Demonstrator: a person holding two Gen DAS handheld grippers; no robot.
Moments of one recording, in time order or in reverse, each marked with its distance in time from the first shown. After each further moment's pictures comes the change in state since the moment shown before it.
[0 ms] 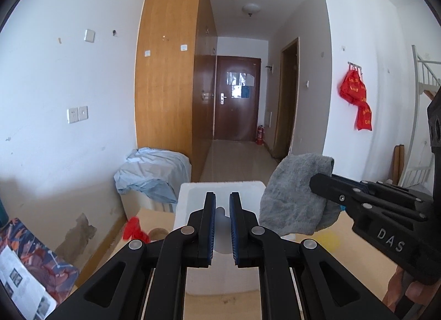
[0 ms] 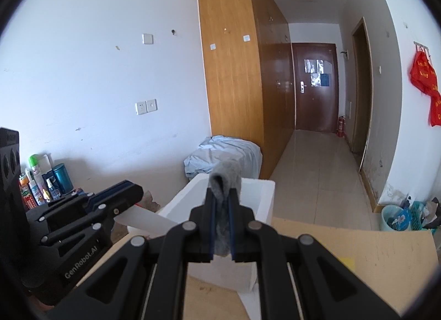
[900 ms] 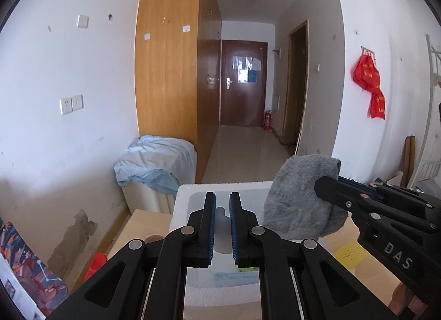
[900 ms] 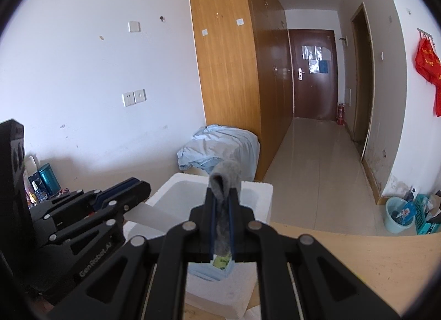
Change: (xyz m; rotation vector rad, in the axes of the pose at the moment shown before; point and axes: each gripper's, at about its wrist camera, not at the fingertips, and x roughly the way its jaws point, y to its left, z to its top) left arm 0.102 0.007 0.006 0.006 0.095 0.034; right arm 0.073 -0.023 0.002 0.027 0.067 -0.009
